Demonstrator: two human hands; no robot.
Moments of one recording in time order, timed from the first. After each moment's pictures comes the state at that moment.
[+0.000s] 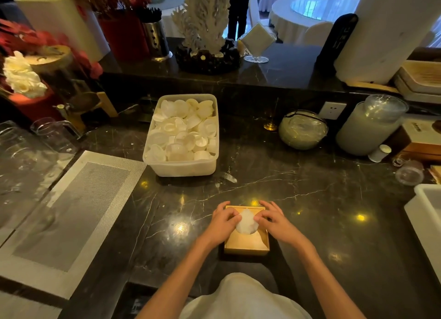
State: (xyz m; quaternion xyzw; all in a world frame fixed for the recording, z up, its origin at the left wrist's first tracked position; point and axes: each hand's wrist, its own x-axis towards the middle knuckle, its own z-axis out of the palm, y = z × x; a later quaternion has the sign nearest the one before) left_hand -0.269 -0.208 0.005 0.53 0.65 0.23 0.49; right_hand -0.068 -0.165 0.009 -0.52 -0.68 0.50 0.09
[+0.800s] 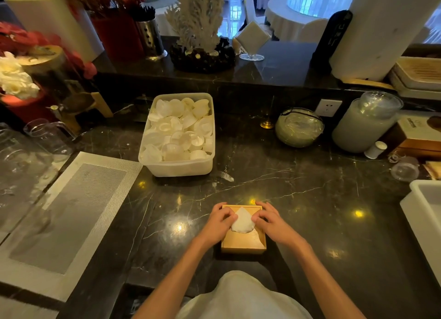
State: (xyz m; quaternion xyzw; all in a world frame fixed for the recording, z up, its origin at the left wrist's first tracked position) left_hand -0.270 -0.208 -0.006 0.52 0.64 0.24 0.50; right_hand -0.067 -0.168 0.004 -0.52 -0.69 0.50 0.09
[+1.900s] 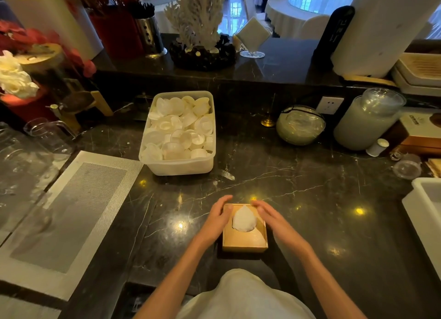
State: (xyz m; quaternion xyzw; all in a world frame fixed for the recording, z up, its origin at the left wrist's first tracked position) left_hand -0.273 -0.209 0.001 0.46 0.63 0.31 0.54; right_hand -0.065 -0.182 0.006 -0.51 -0.54 0.64 0.20
